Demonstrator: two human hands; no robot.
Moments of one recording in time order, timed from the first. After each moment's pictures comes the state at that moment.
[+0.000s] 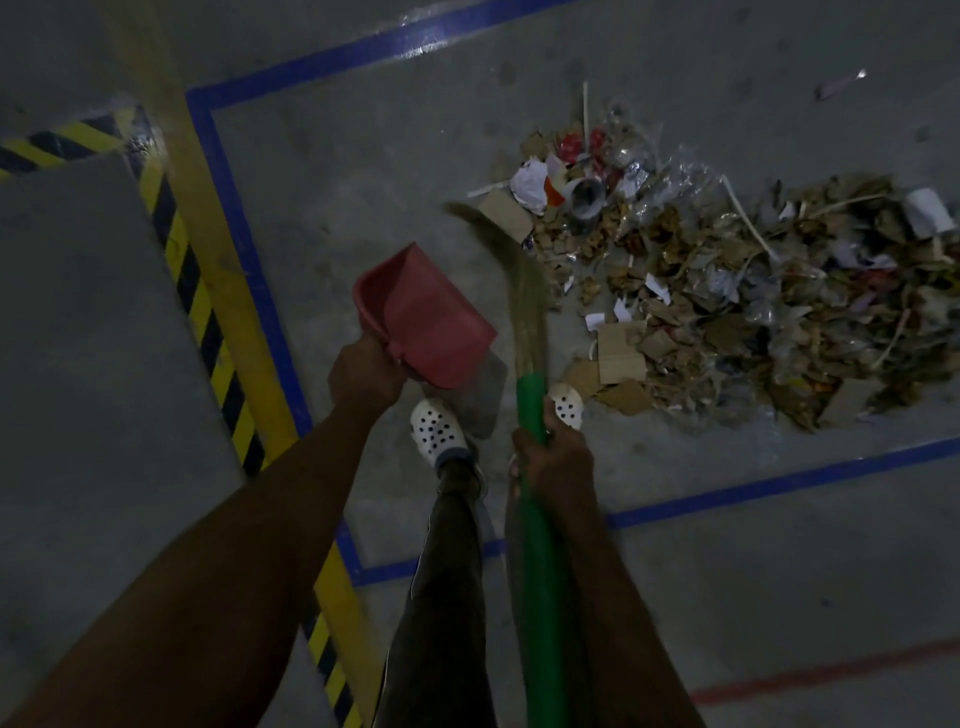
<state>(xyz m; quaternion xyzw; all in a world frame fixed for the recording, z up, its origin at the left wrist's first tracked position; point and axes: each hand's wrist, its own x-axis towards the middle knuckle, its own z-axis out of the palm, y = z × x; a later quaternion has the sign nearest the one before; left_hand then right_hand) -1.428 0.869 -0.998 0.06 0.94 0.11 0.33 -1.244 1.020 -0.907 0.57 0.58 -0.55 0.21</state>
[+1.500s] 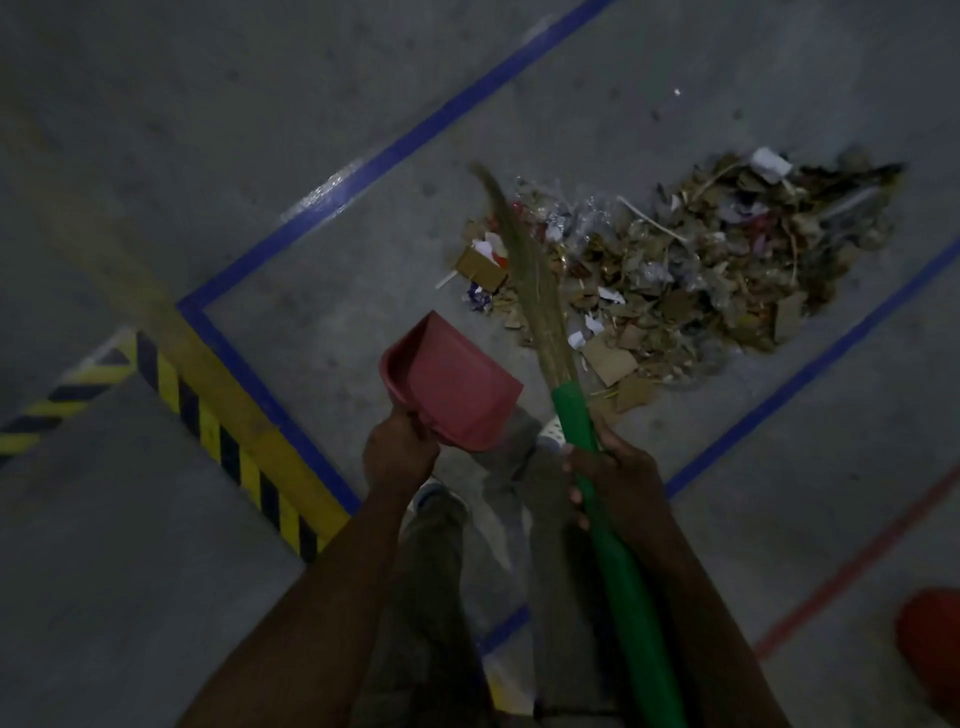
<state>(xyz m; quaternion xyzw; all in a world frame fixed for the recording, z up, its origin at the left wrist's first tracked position) -1.528 0.860 -0.901 0.19 0.89 0.10 0.40 -1.316 0.981 -0.773 0.65 0.43 -0.63 -0.01</state>
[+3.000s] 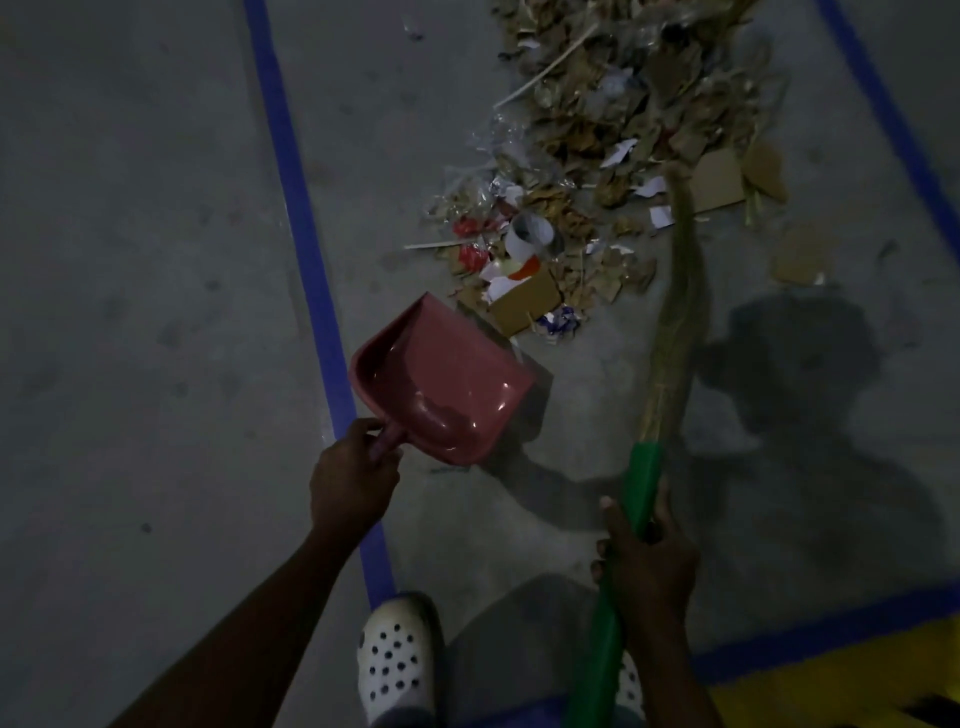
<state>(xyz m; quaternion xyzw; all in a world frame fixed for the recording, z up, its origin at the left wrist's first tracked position) -1.954 1.110 -1.201 0.73 0.60 0.04 0.31 -1.768 0.888 -1.168 0.77 -0.16 -0.32 -0.52</state>
